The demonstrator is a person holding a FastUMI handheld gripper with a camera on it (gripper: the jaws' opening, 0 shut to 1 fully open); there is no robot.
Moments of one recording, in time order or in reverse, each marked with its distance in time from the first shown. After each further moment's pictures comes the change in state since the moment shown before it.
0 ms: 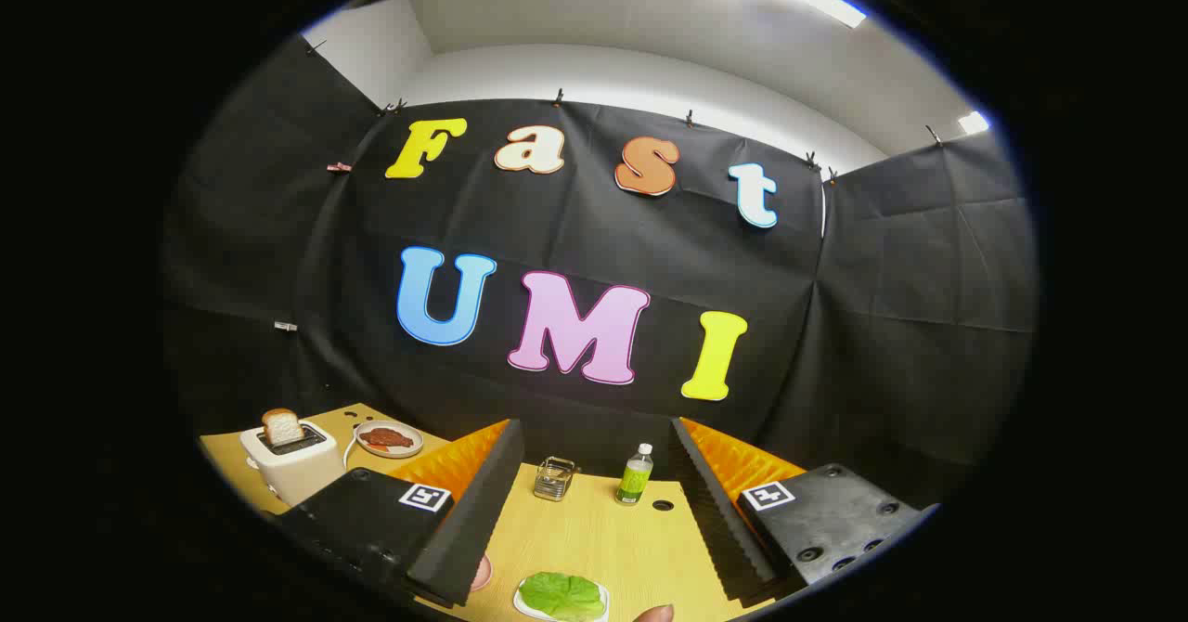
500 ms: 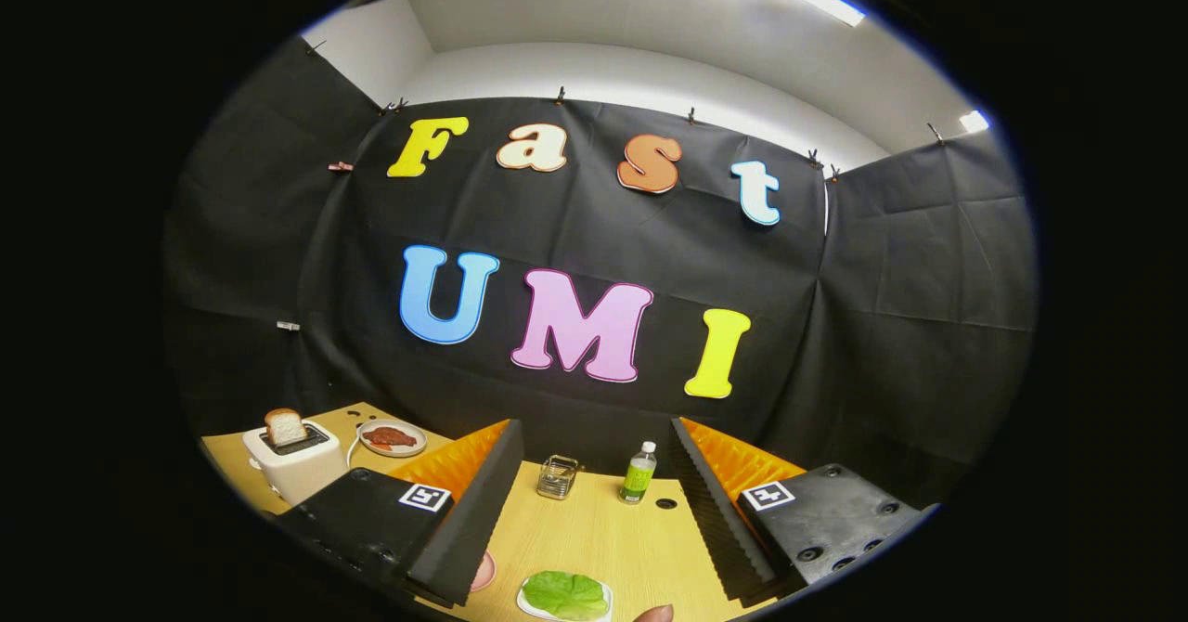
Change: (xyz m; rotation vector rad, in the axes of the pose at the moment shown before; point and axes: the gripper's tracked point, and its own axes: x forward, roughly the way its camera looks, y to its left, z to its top) arm 0.001 0.004 -0.001 -0.005 0.007 0.008
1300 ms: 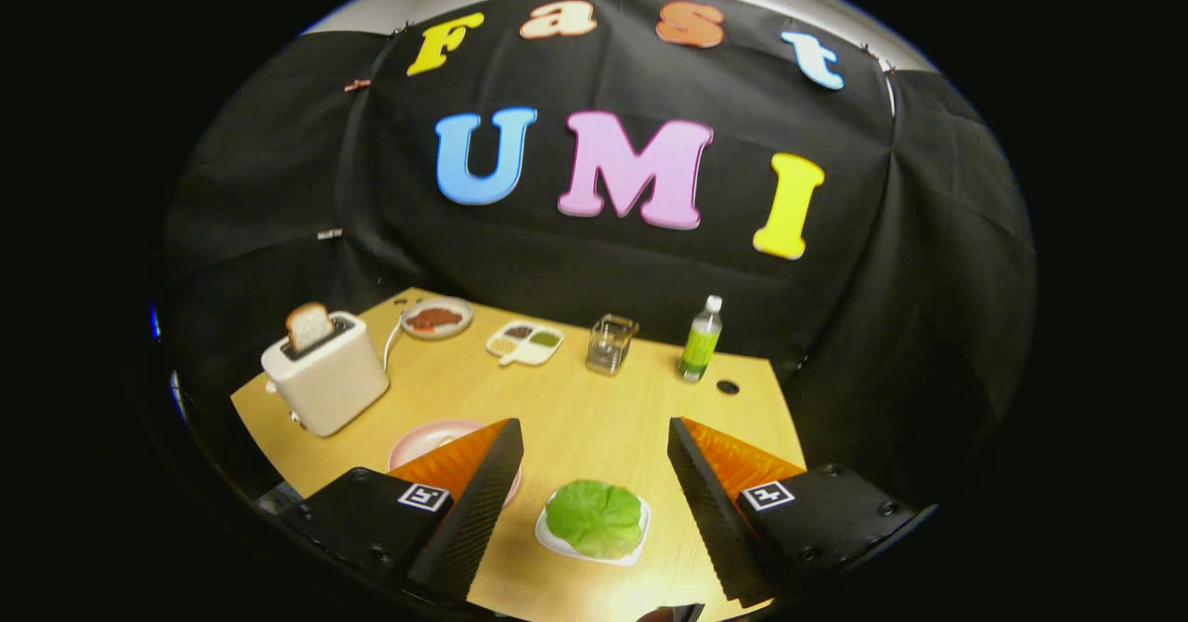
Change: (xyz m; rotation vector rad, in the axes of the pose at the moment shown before) arm 0.002 0.027 -0.204 0.040 0.550 0.245
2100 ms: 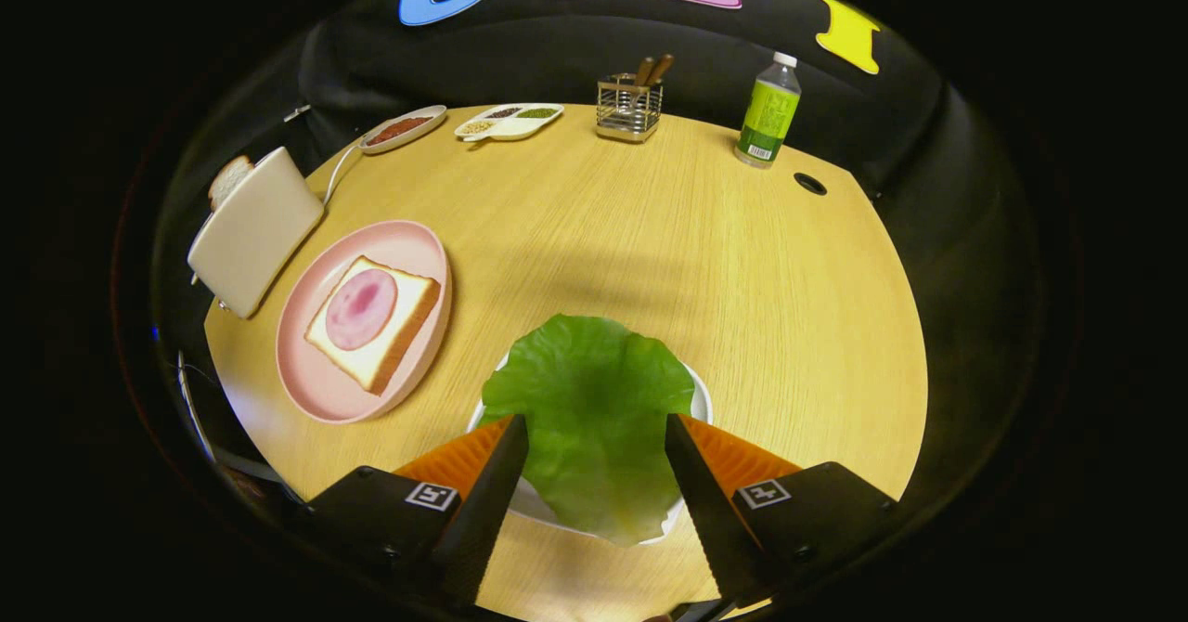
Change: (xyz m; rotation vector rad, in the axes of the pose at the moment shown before) arm 0.123 -0.015 -0.197 0.048 0.539 0.078
